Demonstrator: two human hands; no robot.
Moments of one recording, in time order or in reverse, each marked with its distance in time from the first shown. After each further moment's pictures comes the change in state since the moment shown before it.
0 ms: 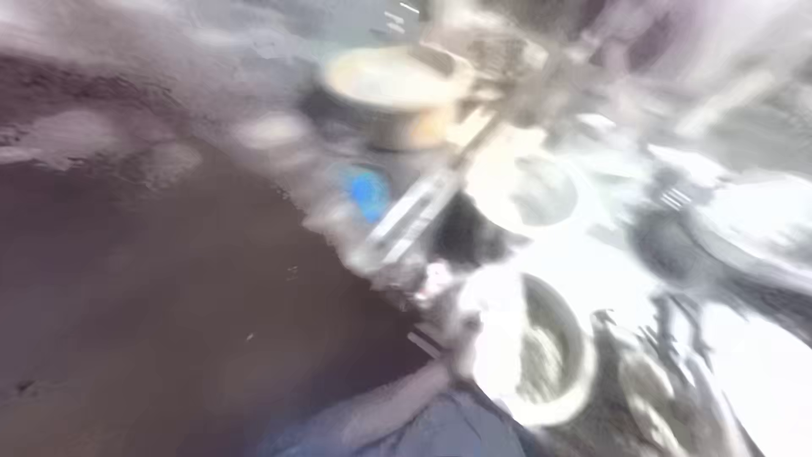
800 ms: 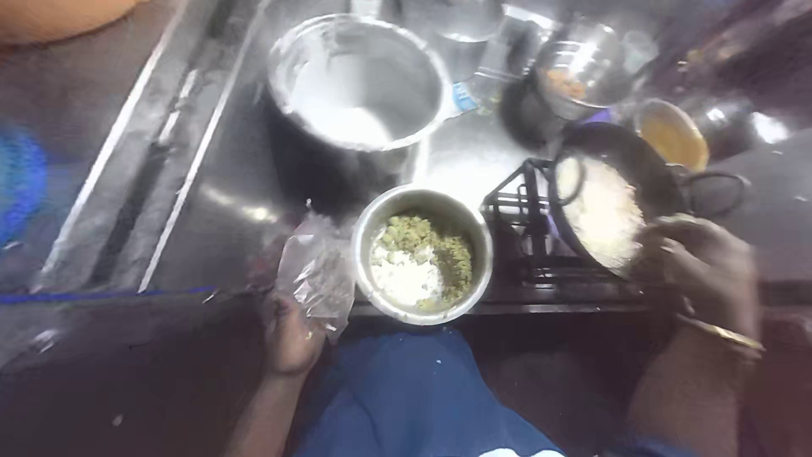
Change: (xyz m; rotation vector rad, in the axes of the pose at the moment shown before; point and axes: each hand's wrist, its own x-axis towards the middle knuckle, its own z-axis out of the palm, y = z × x) left_hand 0.033 -0.020 -0.069 -0.108 -0.069 0.003; right_hand 0.006 0.039 -0.174 -0.457 0.210 0.190
